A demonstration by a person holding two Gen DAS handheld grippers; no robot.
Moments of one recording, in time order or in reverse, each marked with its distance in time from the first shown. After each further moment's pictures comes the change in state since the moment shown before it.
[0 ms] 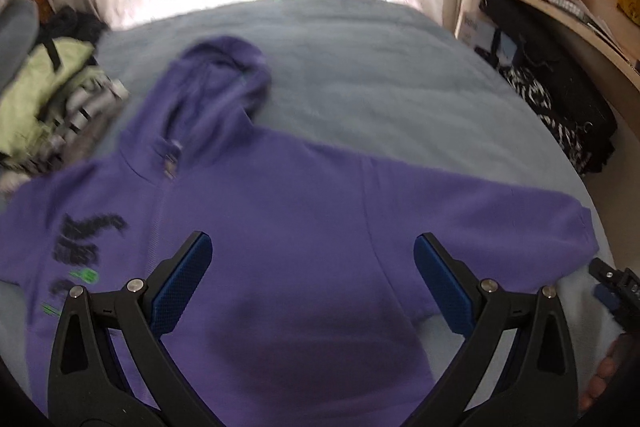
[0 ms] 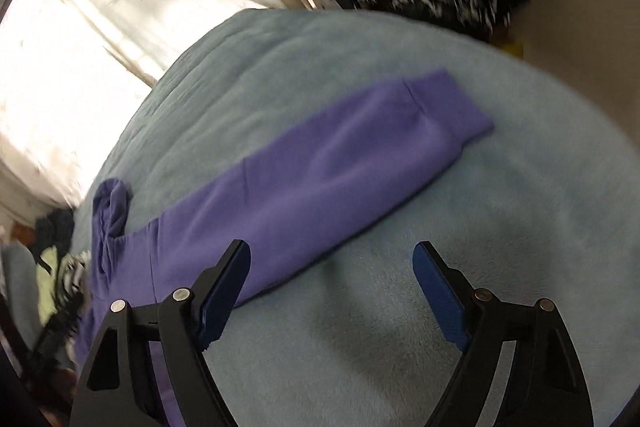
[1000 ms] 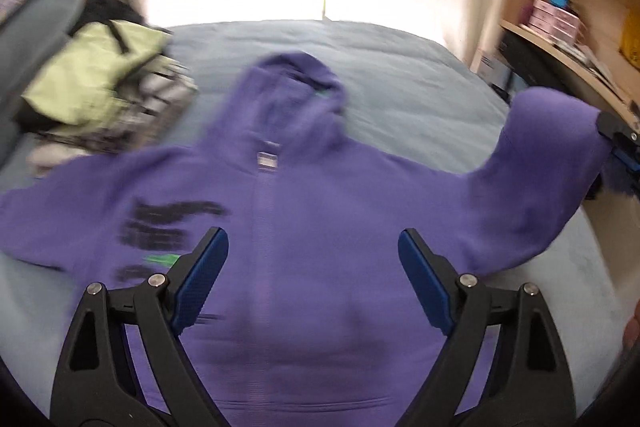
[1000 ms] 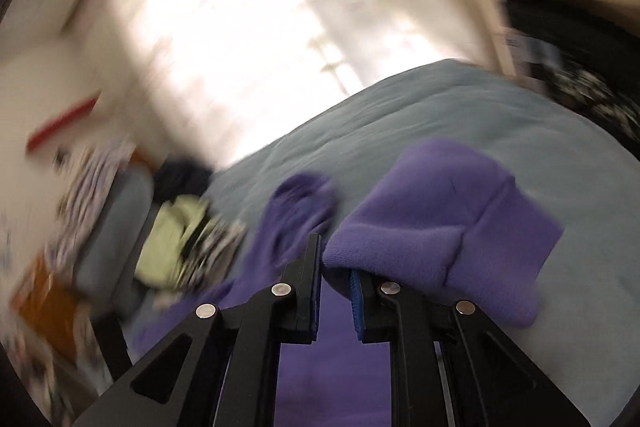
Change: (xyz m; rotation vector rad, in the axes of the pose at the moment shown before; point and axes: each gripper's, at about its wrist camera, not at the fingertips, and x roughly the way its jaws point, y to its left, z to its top) left arm -0.103 0.153 -0.038 -0.088 -0.139 0.047; right arm -0.006 0.277 -0.032 -0.534 -0.112 0.479
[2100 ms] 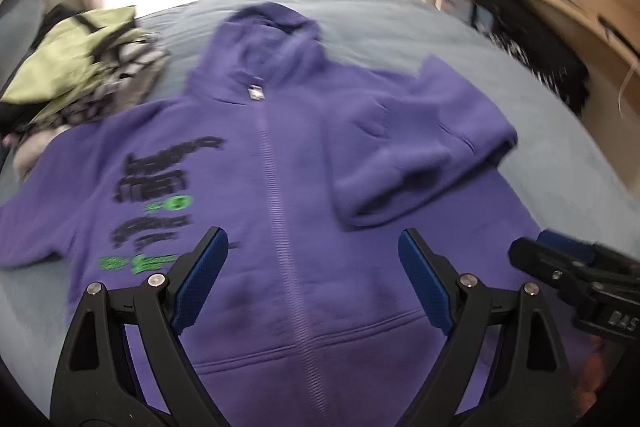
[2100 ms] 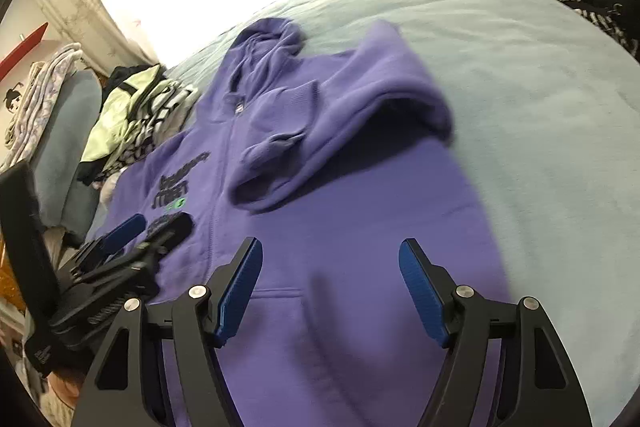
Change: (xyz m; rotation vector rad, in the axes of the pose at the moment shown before) left arm 0.014 -0.003 -0.078 0.219 0.137 -0.112; right arm -0.052 0.015 -0.185 0.125 0.258 -0.230
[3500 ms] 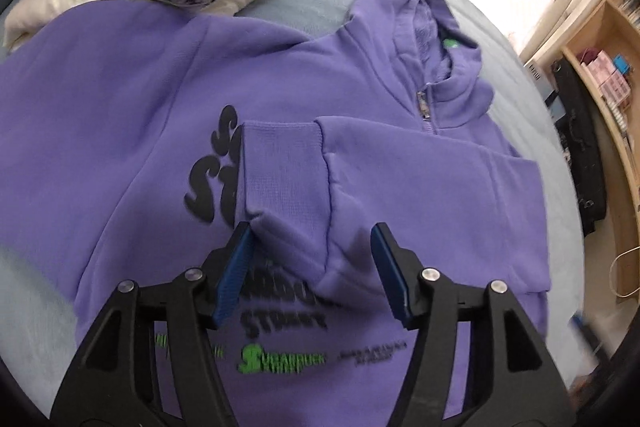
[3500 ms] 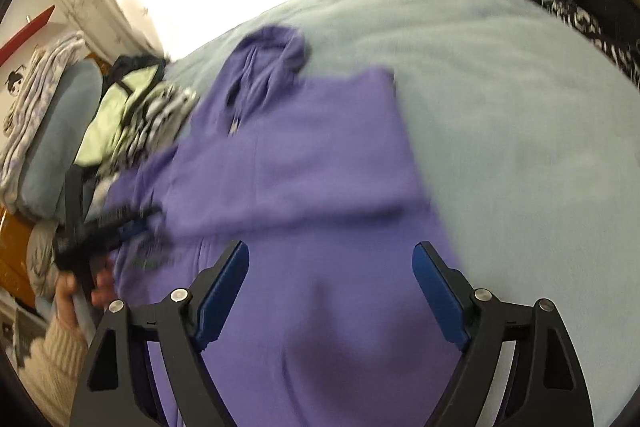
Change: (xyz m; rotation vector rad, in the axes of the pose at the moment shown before) left arm 0.090 0.197 0.029 -0.503 0.167 -0.060; right arm 0.036 -0.003 0.091 -0.085 -0.011 -0.044
